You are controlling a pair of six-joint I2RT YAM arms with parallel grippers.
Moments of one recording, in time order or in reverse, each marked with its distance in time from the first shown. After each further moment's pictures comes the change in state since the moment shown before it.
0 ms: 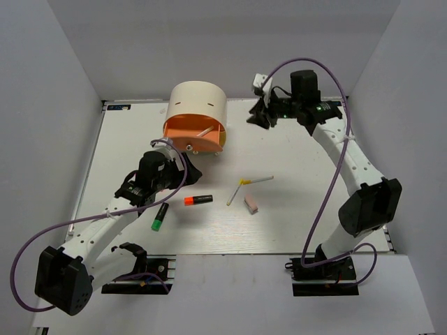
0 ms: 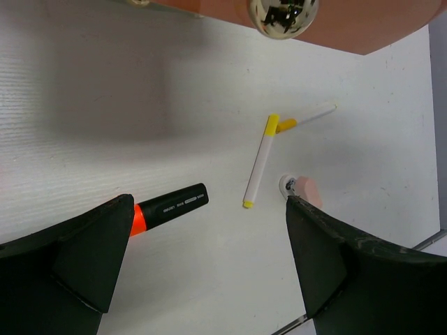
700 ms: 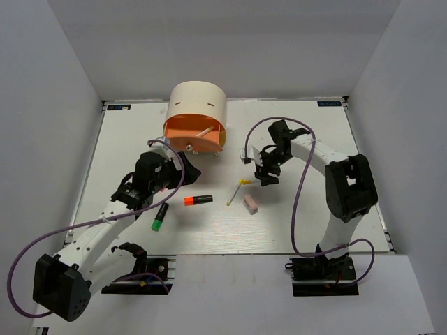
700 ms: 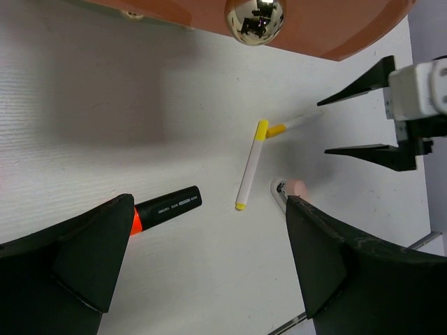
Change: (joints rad) left arm 0.000 -0.049 0.000 -0.003 -0.005 -0.004; right arm 0.008 0.135 -0.436 -0.331 0.180 -0.677
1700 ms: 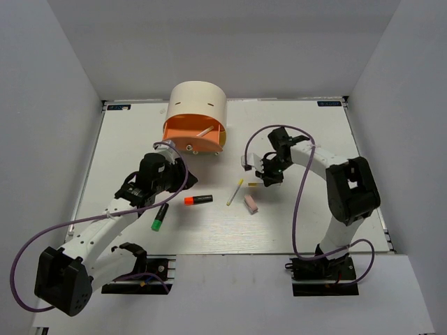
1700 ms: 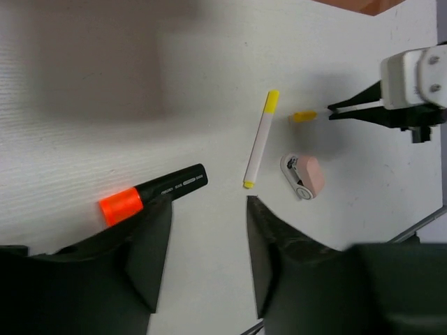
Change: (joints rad) left arm -0.002 0.043 -0.005 -0.038 0.054 0.022; right arm 0.028 0.011 -0.110 0.106 0.141 0.055
